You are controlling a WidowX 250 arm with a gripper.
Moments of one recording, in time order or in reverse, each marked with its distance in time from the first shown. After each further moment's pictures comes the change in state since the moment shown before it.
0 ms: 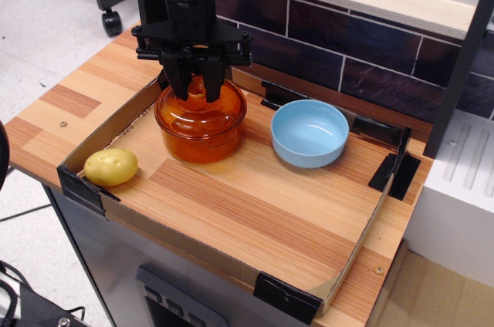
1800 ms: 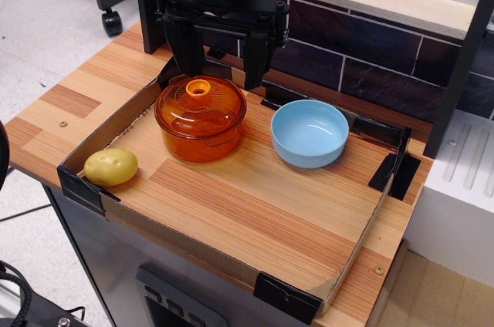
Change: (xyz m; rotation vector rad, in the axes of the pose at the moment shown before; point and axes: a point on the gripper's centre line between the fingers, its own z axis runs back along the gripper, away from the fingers) arm -0.039 -0.035 0.057 -0.026 0.028 -0.225
